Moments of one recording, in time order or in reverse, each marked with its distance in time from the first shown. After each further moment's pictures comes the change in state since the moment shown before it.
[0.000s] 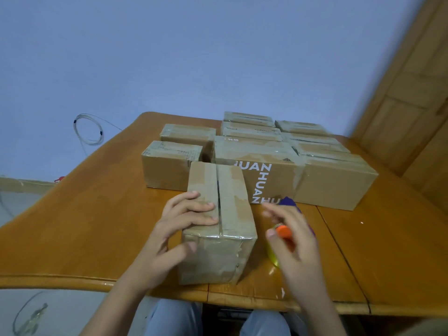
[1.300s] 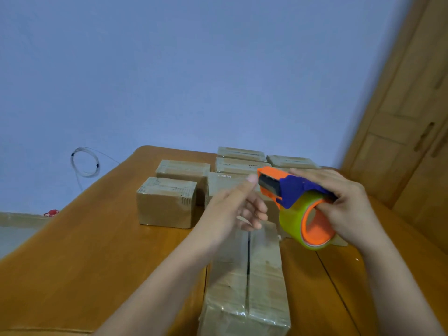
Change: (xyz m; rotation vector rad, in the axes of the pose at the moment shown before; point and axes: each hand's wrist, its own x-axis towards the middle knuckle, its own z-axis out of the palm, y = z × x) left_hand 0.127 0.085 0.042 -0.398 -0.015 -0.469; right_hand 0.121 -0.021 -0.098 -0.267 -0.079 -0.365
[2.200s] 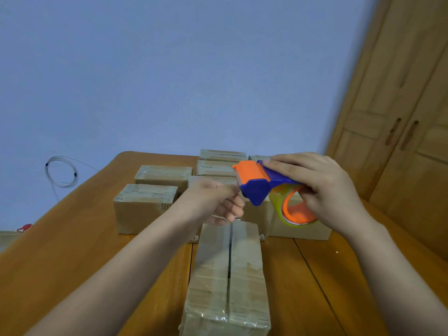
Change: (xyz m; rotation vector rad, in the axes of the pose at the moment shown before) left_hand 0.023 0.023 0.000 0.171 -0.014 -0.238; right_hand 0.011 0.006 -0.023 -0.501 -0.031 -0.269
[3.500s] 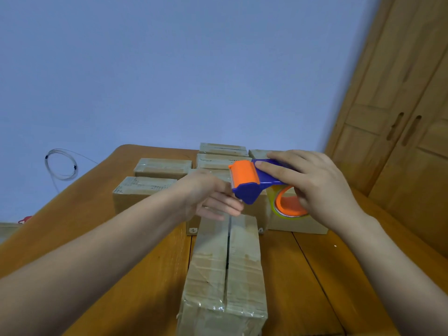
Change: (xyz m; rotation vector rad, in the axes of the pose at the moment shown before) left_hand 0.013 0.006 -0.008 0.033 -0.056 -0.244; right_hand -0.006 0.004 0.013 -0.184 -0.040 -0.122
